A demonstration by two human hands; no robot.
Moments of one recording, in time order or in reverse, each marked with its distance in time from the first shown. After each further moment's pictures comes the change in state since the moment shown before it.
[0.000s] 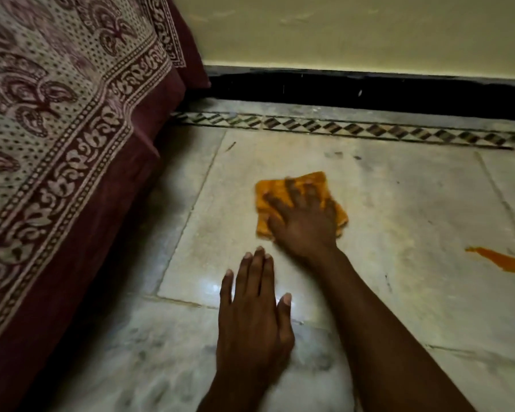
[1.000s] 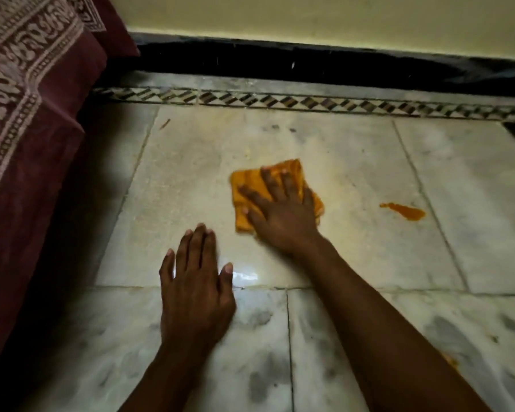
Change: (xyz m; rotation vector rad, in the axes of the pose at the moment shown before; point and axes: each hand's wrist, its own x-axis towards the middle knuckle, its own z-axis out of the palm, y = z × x) left_hand 0.001 0.005 -0.009 -0.010 -0.132 -0.033; right_hand -0.060 0.059 -0.021 -0.024 -0.057 0.035
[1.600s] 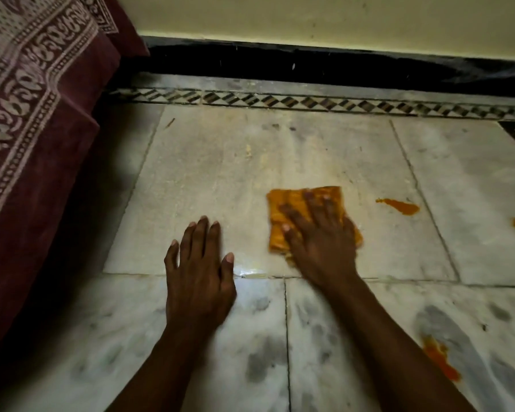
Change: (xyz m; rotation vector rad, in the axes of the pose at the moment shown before) left_hand -0.002 0.001 -0.001 -0.015 0.040 0.008; right_hand -0.082 0.037 0.009 0.009 0.170 0.186
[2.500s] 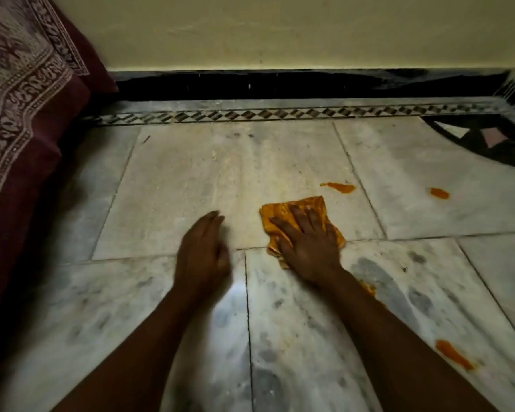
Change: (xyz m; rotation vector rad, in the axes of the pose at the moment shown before) left_hand -0.020 0.046 -0.011 -0.228 0.001 0.226; right_hand -0.073 0.055 -0.030 0.041 -0.133 0.003
